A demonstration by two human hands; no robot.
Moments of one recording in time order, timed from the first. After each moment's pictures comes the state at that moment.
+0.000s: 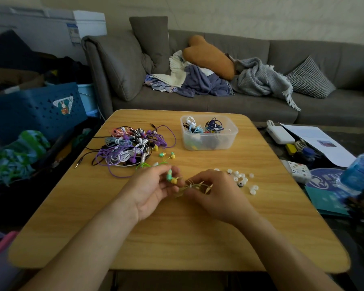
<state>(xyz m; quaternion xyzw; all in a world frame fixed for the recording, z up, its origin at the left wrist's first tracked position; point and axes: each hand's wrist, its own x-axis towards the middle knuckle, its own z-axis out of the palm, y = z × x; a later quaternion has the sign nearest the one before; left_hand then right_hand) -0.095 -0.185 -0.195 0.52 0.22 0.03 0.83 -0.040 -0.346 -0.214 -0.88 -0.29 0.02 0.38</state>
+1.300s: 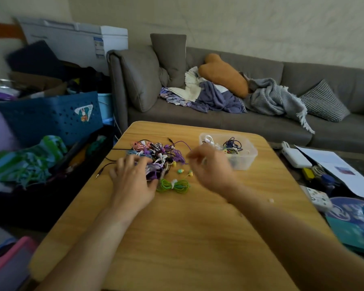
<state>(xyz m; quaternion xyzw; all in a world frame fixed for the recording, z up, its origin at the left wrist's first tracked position) -0.083 -0.091 -0.227 0.93 0.24 0.24 0.11 0.032 -0.262 -0.191 -0.83 -0.42 -0.14 0.34</state>
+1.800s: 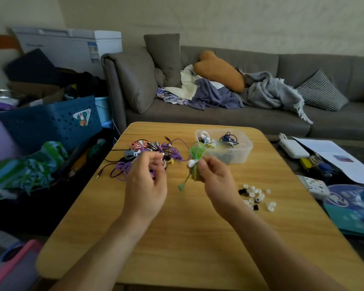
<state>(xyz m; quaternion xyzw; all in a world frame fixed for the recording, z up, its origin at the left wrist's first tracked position) -0.101 -0.137 -0.211 0.83 0.10 0.42 0.36 -0.019 -0.278 -0.209 -0.70 -0.19 0.07 0.68</state>
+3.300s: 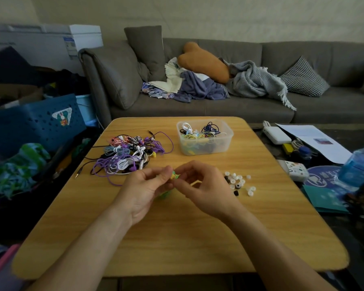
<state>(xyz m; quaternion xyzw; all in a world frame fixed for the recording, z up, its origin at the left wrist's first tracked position) -0.095 -0.173 -0.208 0.55 0.14 0.10 0.82 -0.041 -0.324 -0.209 -0.80 -0.29 0.03 0.53</state>
